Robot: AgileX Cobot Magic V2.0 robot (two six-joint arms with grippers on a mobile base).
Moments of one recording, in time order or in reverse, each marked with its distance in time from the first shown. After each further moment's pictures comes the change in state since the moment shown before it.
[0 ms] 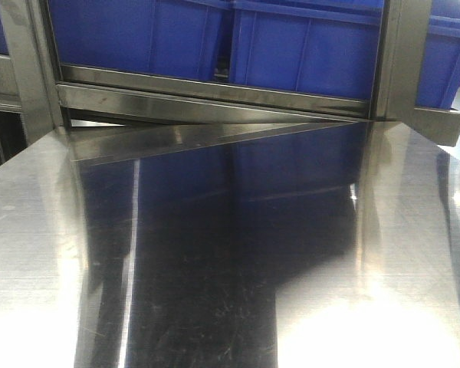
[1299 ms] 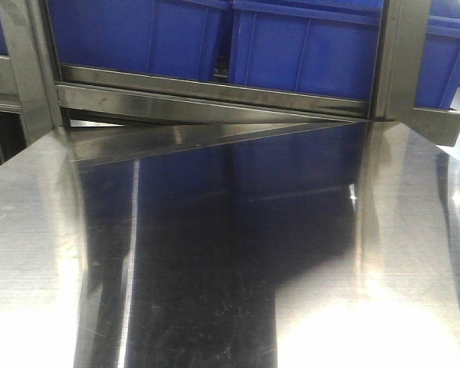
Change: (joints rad) left arm 0.072 -0.198 -0.054 0.048 0.188 0.001; right arm 0.000 0.000 0.000 0.000 0.000 0.000
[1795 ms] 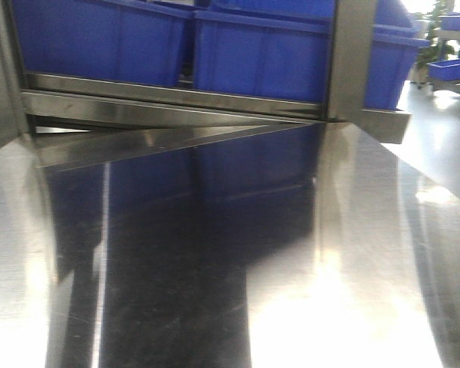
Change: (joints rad) left arm 0.000 0.000 0.000 0.000 0.000 0.000; right arm 0.000 0.000 0.000 0.000 0.000 0.000
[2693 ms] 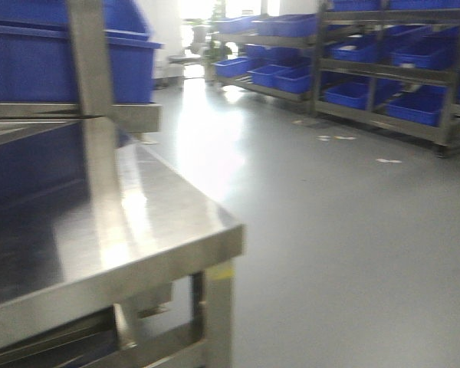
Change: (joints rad) left arm 0.000 -0.001 0.000 0.000 0.000 0.000; right arm 0.000 0.000 0.000 0.000 0.000 0.000
